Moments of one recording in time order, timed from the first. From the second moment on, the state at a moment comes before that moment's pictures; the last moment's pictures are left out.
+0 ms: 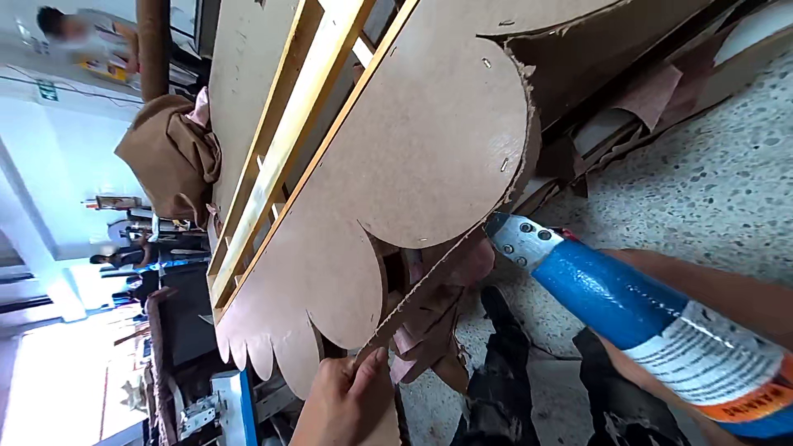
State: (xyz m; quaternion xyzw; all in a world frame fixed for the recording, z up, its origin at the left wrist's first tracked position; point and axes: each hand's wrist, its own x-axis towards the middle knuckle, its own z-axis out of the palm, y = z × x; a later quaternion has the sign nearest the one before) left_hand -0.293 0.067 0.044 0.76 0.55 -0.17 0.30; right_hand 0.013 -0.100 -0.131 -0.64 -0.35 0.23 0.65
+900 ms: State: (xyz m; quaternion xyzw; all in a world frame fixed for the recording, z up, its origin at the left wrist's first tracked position) left_hand -0.203 0.059 0.061 0.95 0.29 -0.06 0.11; right_hand -0.196 -0.062 -0.142 -0.65 -0.09 0.06 0.75
